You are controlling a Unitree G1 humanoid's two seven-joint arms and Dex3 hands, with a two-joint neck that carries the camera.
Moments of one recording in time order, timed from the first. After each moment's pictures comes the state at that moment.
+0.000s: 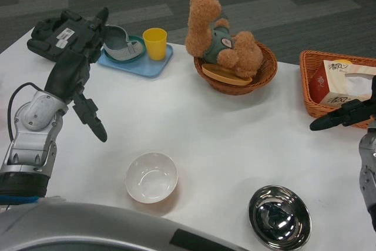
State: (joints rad) left arm 0.06 0.28 0.49 -0.13 0.03 -0.27 -0.35; right arm -0.51 -0.46 0.19 0.50 0.46 -0.75 -0.12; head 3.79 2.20
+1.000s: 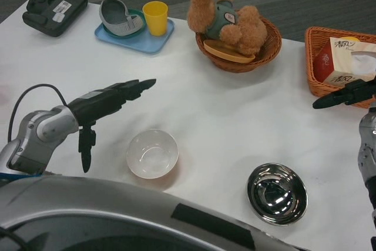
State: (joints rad) left arm 0.28 0.31 0.33 -0.16 0.56 -0.39 -0.58; right arm -0.57 -0.48 0.29 0.65 0.53 -0.80 -0.14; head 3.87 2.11
